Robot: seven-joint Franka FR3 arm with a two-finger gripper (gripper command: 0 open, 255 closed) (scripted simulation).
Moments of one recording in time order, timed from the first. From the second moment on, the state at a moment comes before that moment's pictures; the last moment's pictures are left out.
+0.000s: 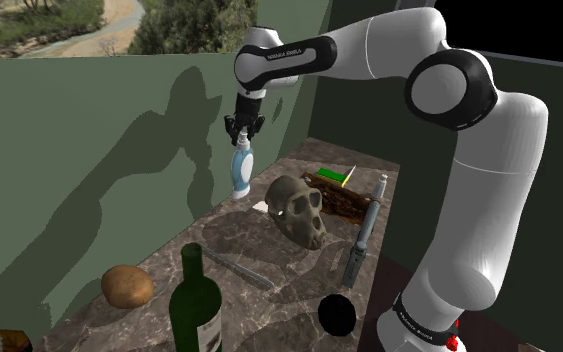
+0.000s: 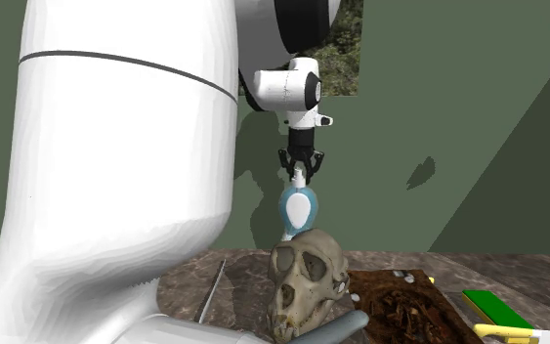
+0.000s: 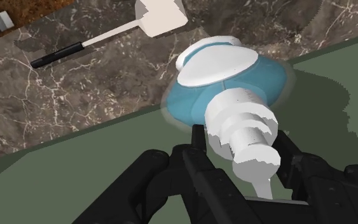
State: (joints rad) arm 0.03 0.23 -0.03 -1.66 0.05 2.05 0.15
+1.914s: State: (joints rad) arm -0.33 0.38 -0.20 -1.39 0.19 1.87 -0.39
